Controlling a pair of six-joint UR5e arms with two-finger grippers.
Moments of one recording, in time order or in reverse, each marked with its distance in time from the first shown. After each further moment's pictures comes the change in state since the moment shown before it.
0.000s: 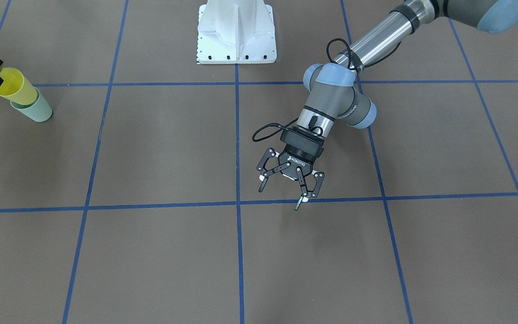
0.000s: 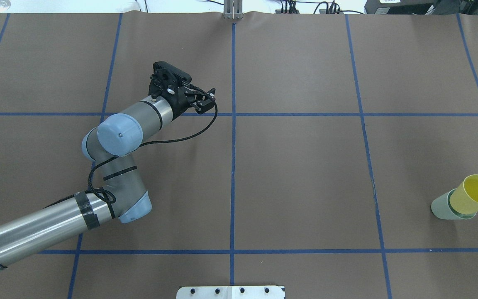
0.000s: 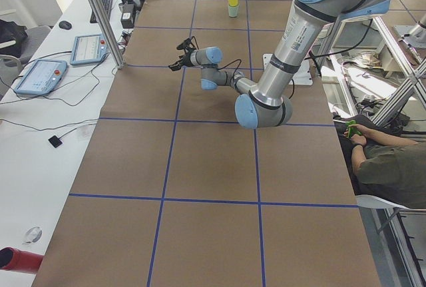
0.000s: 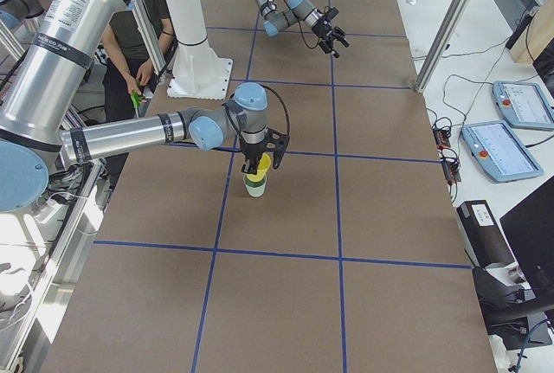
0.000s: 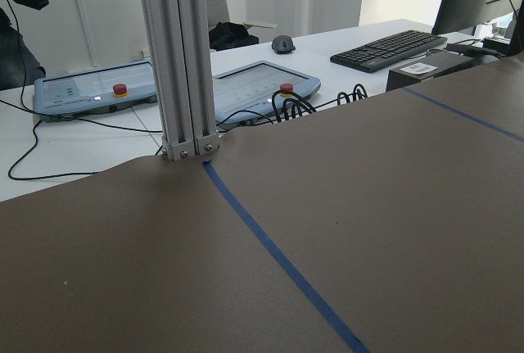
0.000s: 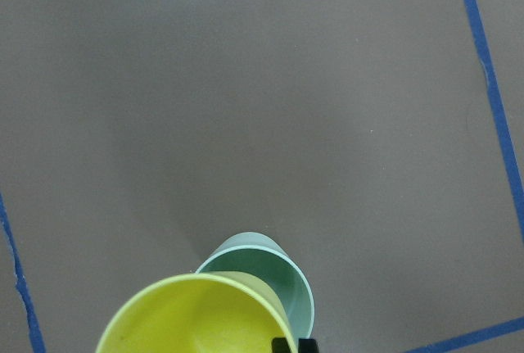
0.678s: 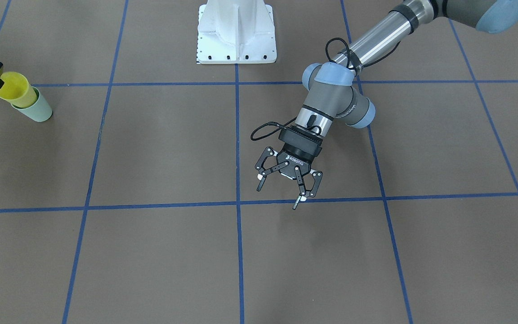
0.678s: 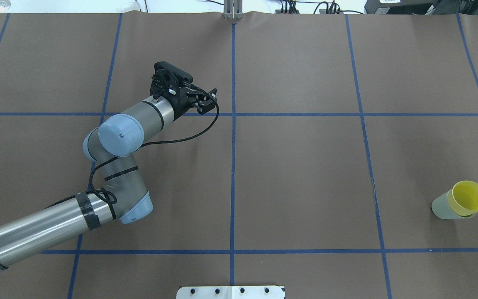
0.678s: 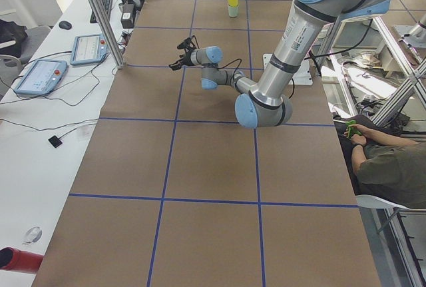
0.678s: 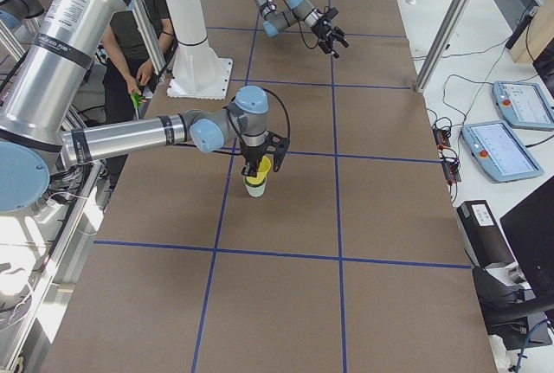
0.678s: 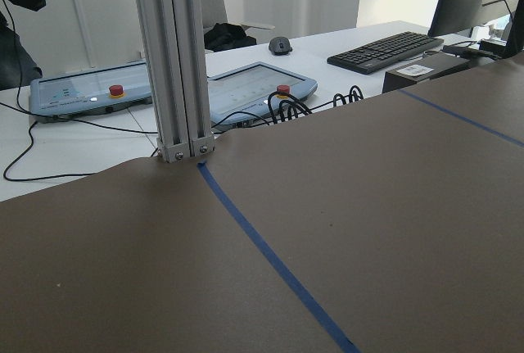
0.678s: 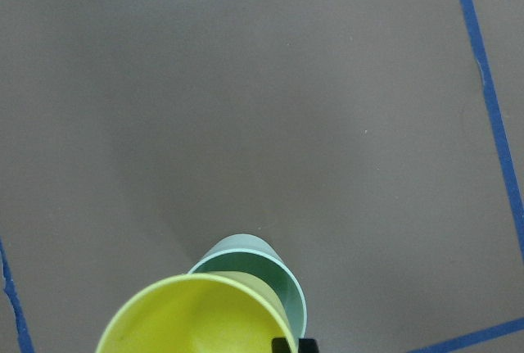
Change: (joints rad) left arm 0.003 -0.003 -0.001 0.000 0.000 -0.001; right arm -0.001 0.010 -0.020 0.002 0.000 0.008
